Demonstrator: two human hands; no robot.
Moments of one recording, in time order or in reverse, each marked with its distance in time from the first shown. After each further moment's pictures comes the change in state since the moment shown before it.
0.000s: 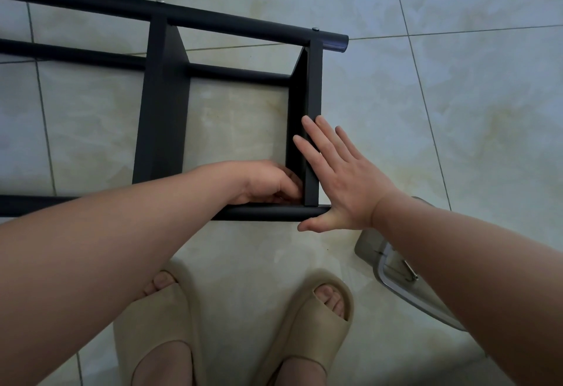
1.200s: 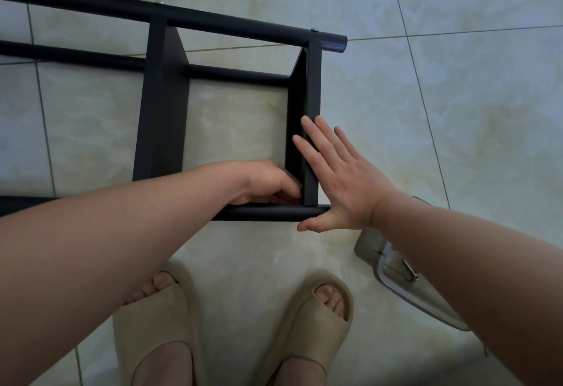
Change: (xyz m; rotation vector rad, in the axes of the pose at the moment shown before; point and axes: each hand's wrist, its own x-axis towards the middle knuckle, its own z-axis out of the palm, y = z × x) left_hand -0.001 0.001 0.000 0.043 0.004 -0.005; right_hand 0.001 0.001 0.001 0.002 0.003 -0.003
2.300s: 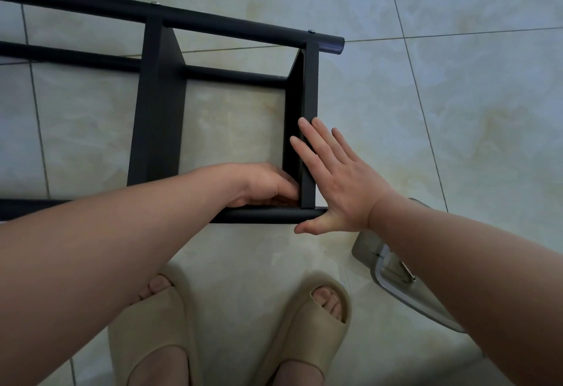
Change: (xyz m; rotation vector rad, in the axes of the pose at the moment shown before) left_hand -0.001 0.001 0.003 0.019 0.006 0.015; right_hand -0.001 -0.002 -0.002 0.004 -0.003 0.007
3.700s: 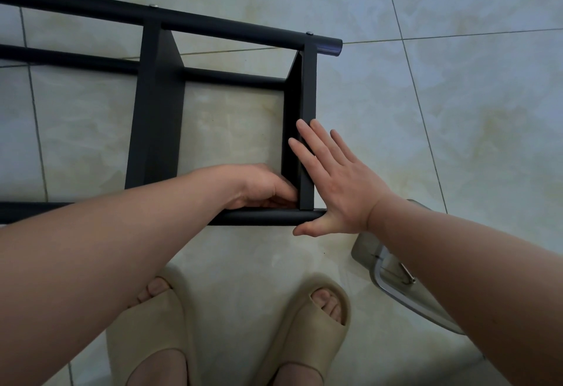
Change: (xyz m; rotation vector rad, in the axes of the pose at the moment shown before) left_hand 0.000 -0.001 -0.002 -0.064 0.013 -0.038; right_hand -0.001 0.001 0.003 0.010 0.017 0.001
